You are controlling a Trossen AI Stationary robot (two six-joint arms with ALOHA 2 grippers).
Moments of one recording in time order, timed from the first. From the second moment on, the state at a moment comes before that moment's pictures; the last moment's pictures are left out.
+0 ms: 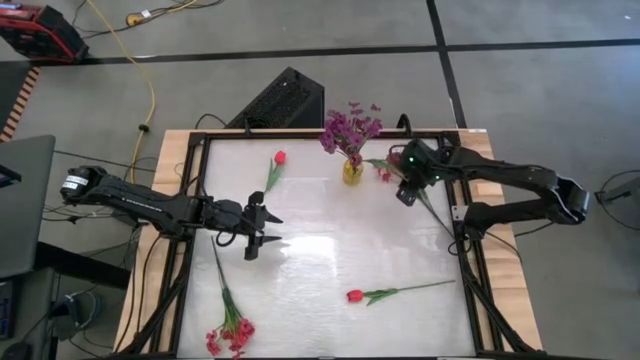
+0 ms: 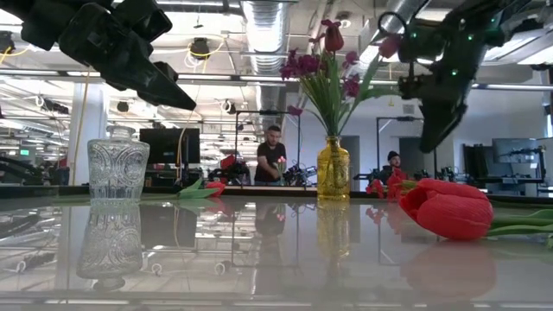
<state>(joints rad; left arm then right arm) -0.13 1.02 0.45 0.09 -0.14 -0.03 -0.52 1.10 0.76 -0.77 0.07 0.07</state>
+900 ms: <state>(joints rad) -0.13 1.02 0.45 0.01 -0.08 -0.08 -0.67 1.59 0.79 -0.96 0.13 0.19</state>
